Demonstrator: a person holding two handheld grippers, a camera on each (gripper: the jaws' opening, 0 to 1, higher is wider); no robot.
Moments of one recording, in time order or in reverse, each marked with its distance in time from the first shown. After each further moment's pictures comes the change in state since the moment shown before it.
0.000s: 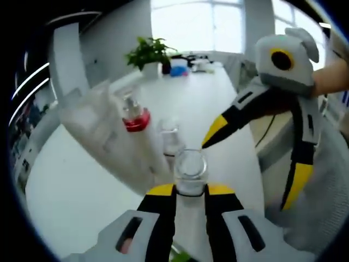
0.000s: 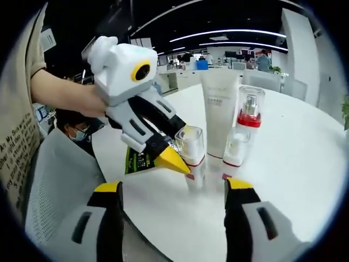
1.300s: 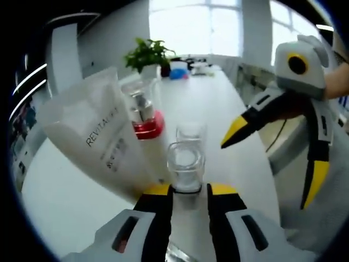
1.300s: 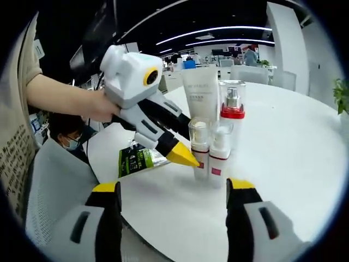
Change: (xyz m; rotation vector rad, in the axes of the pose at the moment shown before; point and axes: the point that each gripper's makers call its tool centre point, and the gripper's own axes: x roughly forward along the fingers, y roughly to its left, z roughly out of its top) left arm 0.024 0.018 0.009 0.003 -0.034 -0.044; right arm -0.003 -0.014 -0.004 0.082 -0.011 -0.056
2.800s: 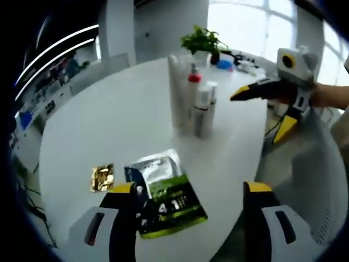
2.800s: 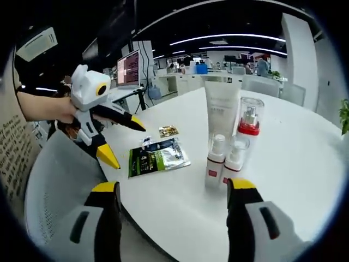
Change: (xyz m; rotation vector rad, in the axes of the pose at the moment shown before) left arm -0.141 -0.039 -0.091 -0.345 0.095 0.307; right arm -0.011 0.032 0.020 -0.109 -0.023 0.051
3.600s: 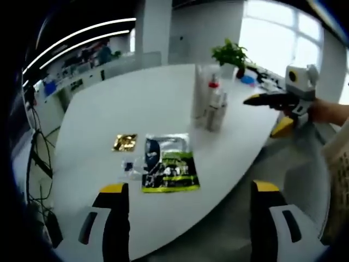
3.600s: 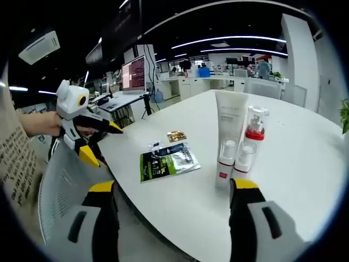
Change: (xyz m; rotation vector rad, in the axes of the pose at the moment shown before) left arm -0.072 -0.006 -0.034 -0.219 -0.083 0.158; right arm -0.012 0.022 0.008 0.014 -0.019 0.020
